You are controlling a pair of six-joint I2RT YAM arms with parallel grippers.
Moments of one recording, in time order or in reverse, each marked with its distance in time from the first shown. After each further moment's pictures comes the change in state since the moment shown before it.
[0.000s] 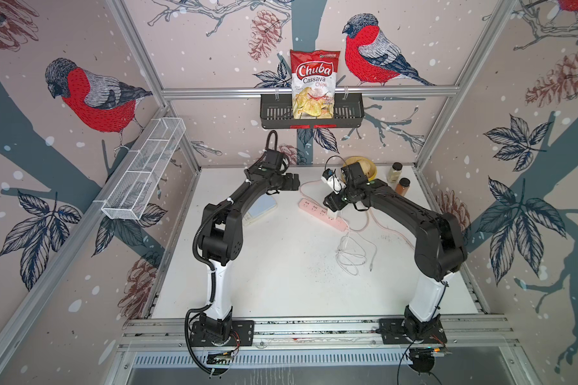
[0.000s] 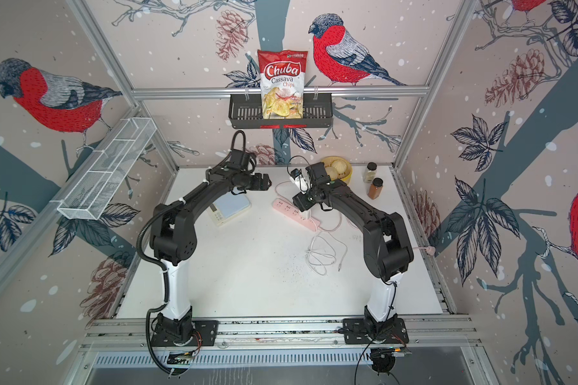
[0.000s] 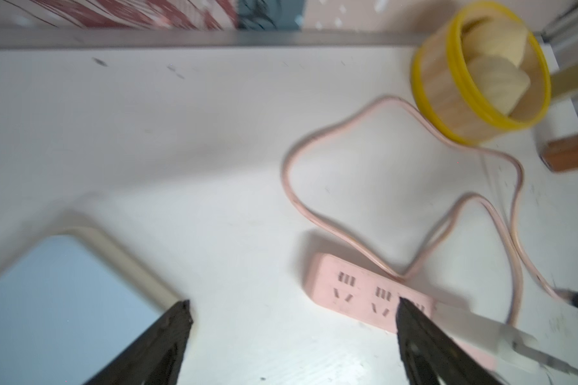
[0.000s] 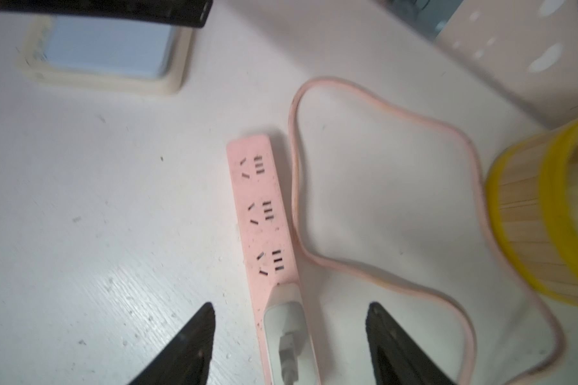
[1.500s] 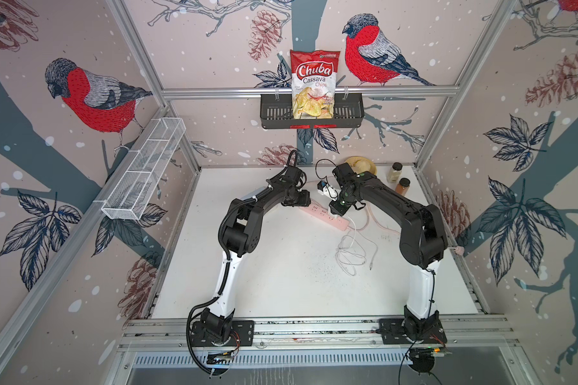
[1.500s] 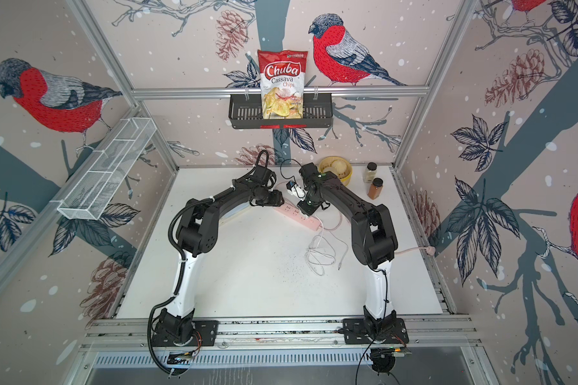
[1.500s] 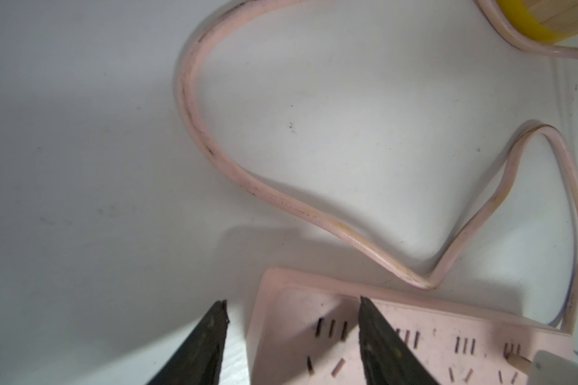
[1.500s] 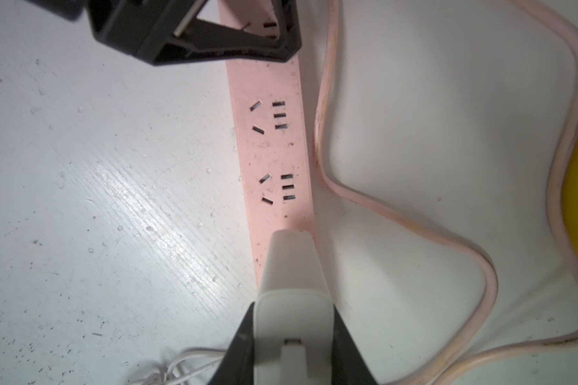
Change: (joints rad) left arm -0.153 0.241 0.039 0.031 0.085 -0.040; right arm 0.020 0.208 0.217 -0.420 0.086 -0.215
